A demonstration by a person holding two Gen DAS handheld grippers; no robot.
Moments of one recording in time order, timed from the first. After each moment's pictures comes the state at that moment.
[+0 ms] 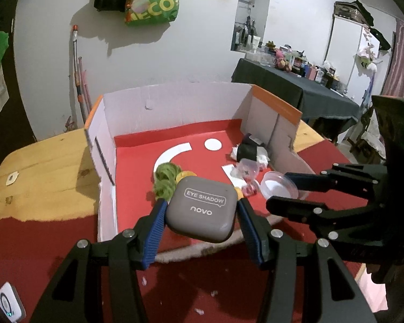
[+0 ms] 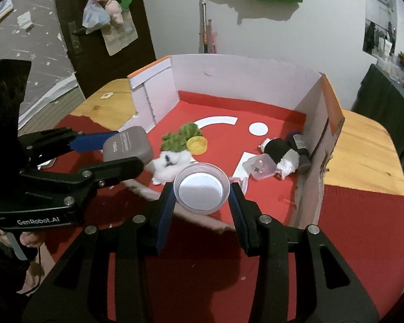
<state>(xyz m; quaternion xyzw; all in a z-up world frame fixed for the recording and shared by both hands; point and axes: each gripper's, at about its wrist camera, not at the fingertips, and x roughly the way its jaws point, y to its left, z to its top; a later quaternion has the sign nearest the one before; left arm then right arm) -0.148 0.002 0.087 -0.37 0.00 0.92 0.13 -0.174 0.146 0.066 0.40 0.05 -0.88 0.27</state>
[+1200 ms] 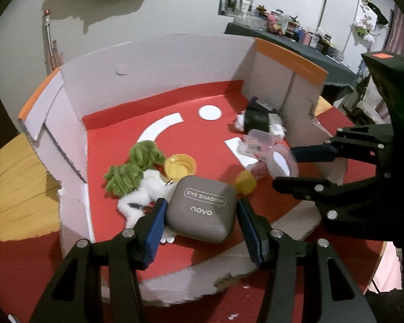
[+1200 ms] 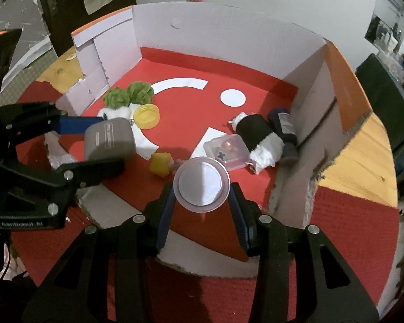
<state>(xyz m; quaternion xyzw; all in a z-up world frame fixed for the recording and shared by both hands) -0.198 0.010 0.044 -0.45 0.04 0.88 0.16 -0.222 0.144 0.031 0.48 0.13 -0.84 0.22</state>
